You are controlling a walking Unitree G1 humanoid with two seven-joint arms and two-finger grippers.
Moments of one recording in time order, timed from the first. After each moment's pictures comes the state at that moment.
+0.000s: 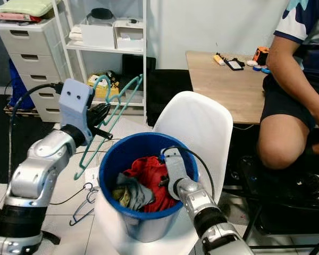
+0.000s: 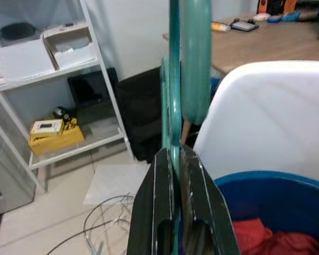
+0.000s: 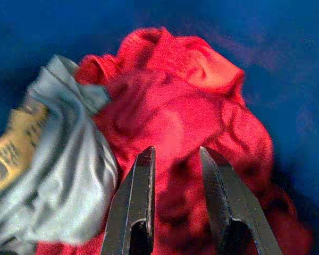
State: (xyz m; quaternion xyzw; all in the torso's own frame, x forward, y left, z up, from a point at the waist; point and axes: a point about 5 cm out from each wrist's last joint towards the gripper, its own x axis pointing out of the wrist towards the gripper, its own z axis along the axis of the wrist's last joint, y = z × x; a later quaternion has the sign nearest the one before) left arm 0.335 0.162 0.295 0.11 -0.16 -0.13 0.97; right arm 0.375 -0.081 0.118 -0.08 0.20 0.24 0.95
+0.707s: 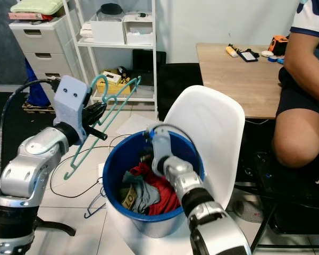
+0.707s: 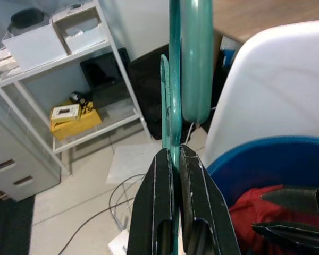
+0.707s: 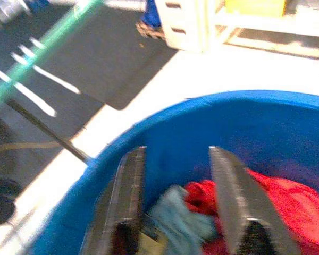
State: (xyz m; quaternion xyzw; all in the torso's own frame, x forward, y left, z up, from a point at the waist) left arm 0.330 0.168 0.299 0.15 -0.14 -0.13 0.97; right arm 0.395 -0.045 0.186 0.04 0.06 0.33 0.94
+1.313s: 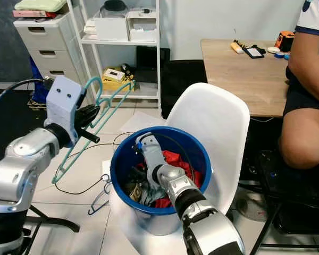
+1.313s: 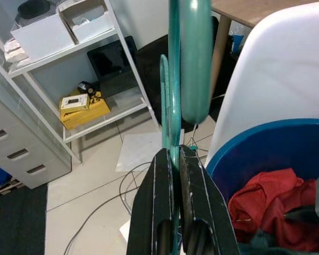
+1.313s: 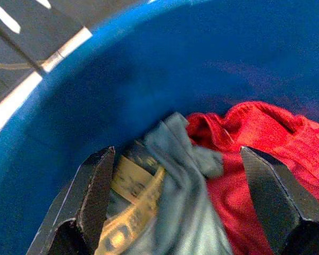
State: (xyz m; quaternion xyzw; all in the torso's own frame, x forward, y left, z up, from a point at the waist) left arm 0.317 0.176 0.304 0.16 -0.13 -0.12 0.97; right arm 0.384 -0.040 0.141 -0.12 0.16 0.31 0.93
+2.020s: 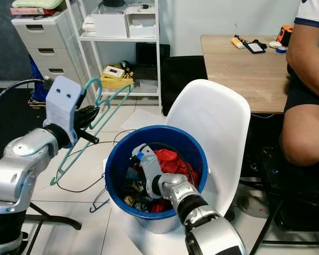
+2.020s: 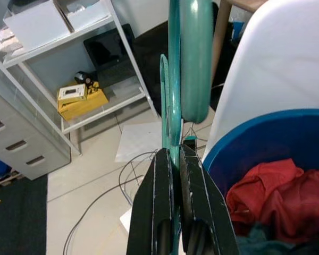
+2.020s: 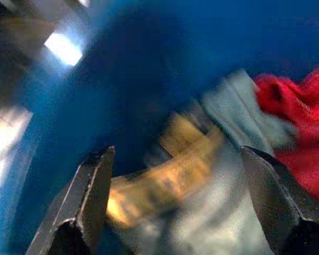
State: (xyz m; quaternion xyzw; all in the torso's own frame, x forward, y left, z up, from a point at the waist) left arm 0.317 0.178 0.303 0.17 -0.11 -0.12 0.97; right arm 0.370 -0.037 0.119 -0.15 0.21 0.39 0.88
